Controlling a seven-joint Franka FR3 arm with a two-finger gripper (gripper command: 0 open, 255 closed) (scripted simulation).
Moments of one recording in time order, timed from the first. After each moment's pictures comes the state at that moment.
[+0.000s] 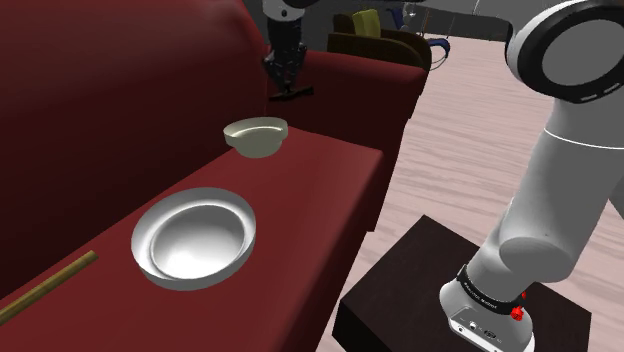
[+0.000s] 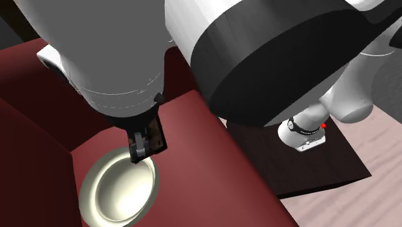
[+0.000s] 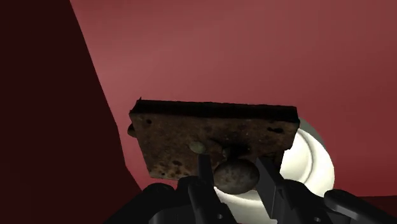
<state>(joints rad) 0.08 0.16 0.26 -1.39 -0.24 1.65 0.21</state>
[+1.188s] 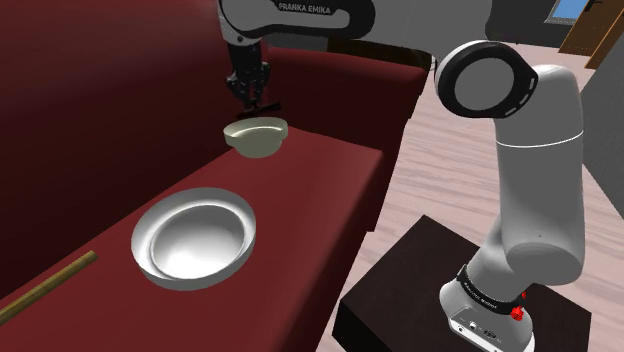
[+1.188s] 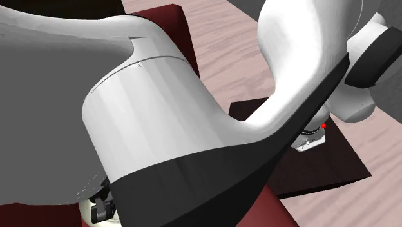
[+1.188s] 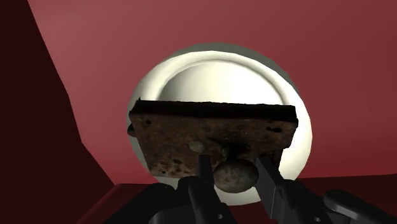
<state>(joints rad) 0.19 0.49 0.27 -1.05 -0.34 1.61 0.30</state>
